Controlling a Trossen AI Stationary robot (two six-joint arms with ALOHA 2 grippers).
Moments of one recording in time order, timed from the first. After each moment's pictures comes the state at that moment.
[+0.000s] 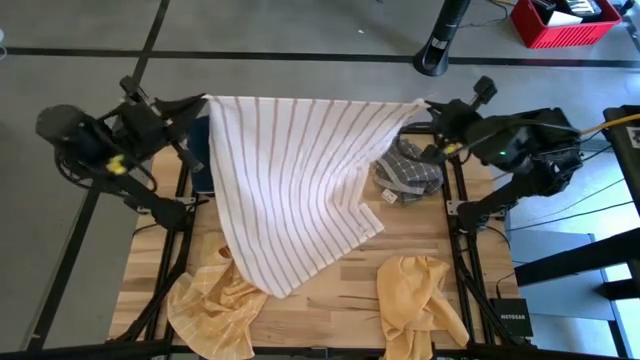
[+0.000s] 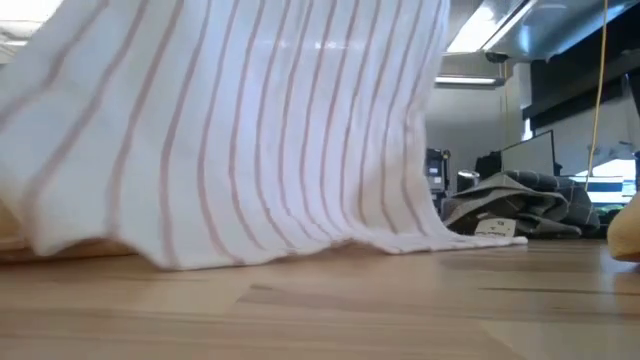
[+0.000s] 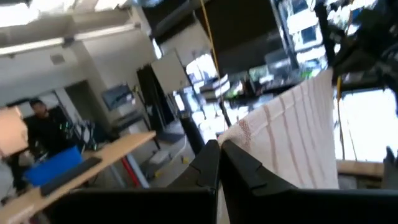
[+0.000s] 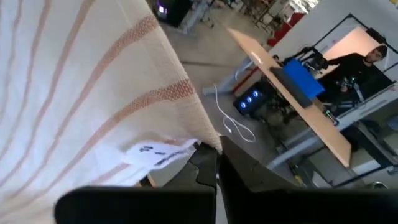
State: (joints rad) left arm -0.50 1.13 1.79 -0.41 -1.27 0.60; right arm 0.20 1.38 2.18 -1.47 1.02 -0.03
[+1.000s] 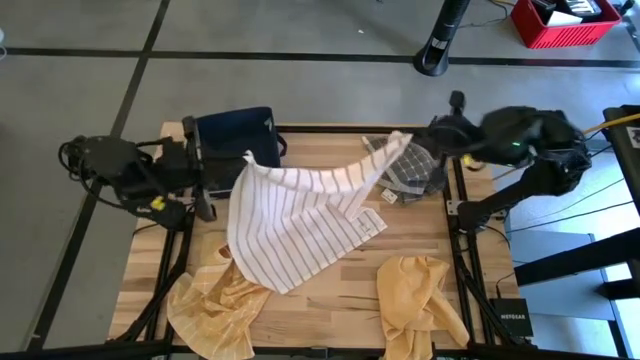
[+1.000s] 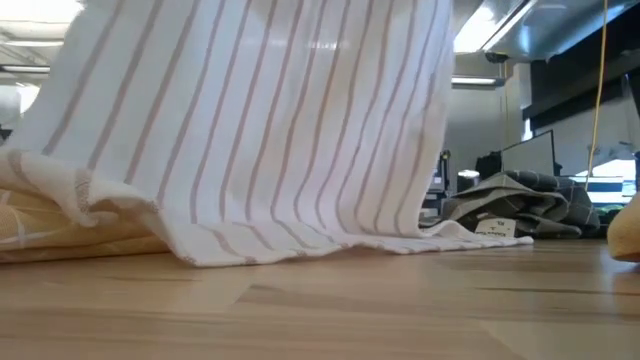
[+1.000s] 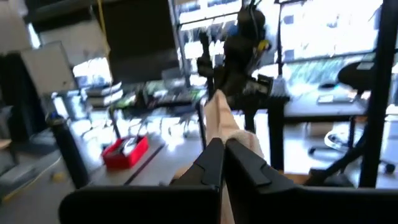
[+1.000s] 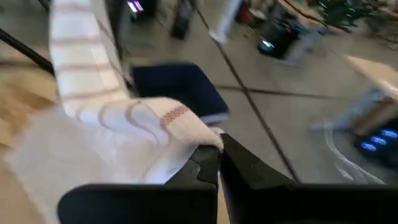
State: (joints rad) left arm -0.51 1.16 1.67 -0.41 -0.82 0.20; right arm 0.22 1.27 2.02 -1.18 0.53 -0.08
